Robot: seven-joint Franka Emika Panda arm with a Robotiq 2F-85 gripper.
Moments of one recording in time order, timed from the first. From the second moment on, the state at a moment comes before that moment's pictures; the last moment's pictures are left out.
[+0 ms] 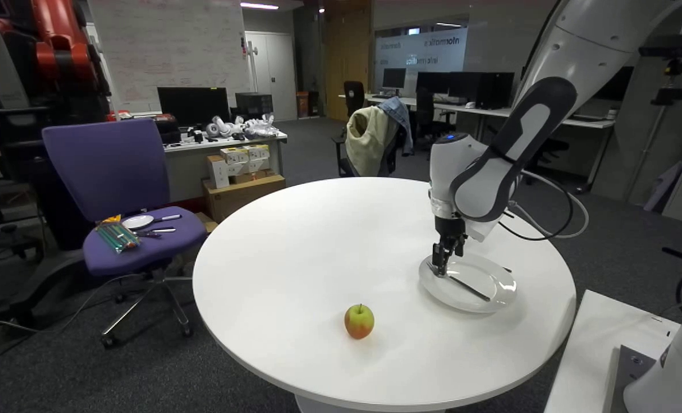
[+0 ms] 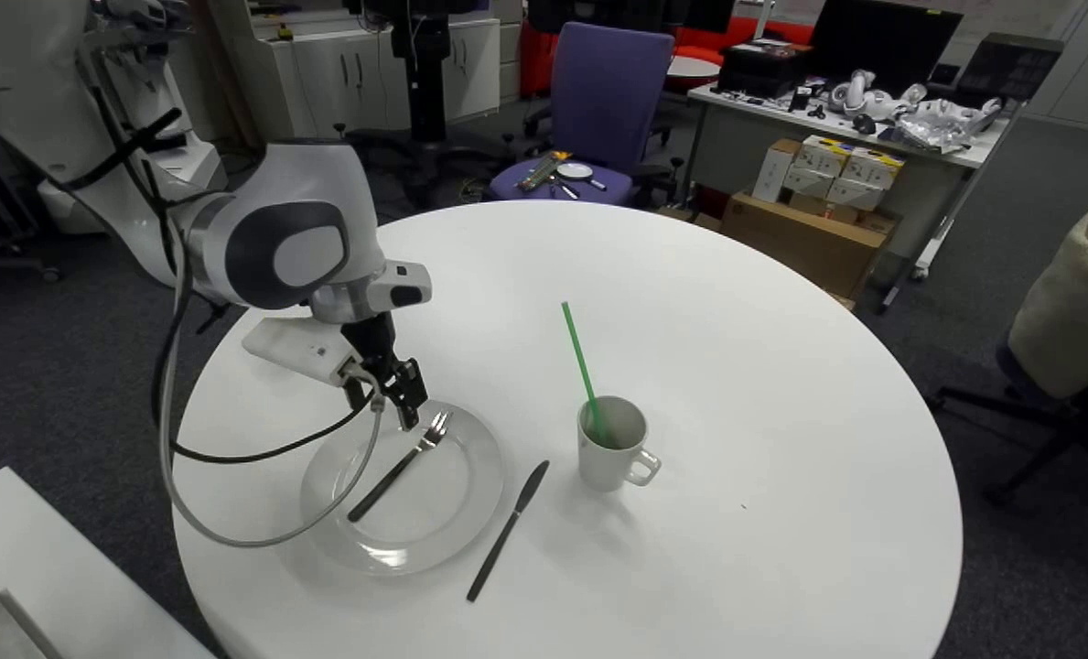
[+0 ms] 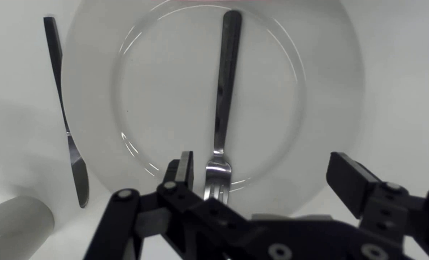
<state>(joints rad) -0.02 0.18 -0.14 -2.54 -0.28 2.67 0.07</state>
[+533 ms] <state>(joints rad) -0.03 -0.02 -0.08 -2.65 0.00 2.59 -0.17</state>
